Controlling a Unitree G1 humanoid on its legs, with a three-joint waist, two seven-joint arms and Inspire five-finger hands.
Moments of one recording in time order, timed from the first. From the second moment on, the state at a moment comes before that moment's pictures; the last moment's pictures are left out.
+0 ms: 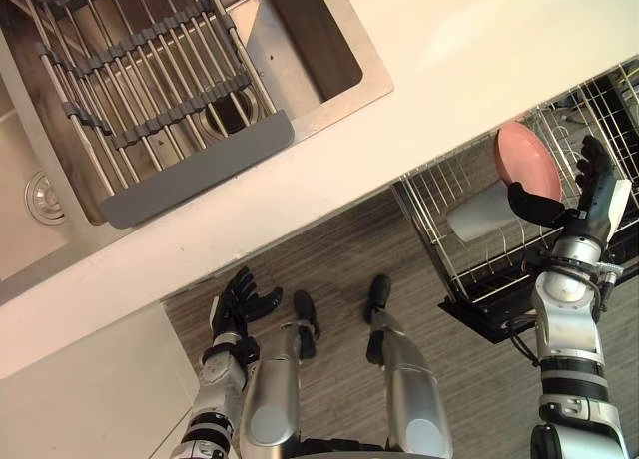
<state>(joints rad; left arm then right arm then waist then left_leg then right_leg) -0.11 0.06 0.13 0.74 -0.34 -0.23 0.02 -0.24 -0.39 -0.32 0.16 -0.05 -0.06 -0.34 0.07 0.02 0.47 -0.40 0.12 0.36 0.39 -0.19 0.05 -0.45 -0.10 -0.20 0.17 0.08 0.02</state>
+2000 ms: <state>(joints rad) -0.05 -0.05 0.26 0.76 -0.31 -0.20 -0.06 -0.20 -0.16 -0.21 0.25 0.77 0.08 0.31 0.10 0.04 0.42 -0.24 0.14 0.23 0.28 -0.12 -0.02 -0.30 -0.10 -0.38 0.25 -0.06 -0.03</state>
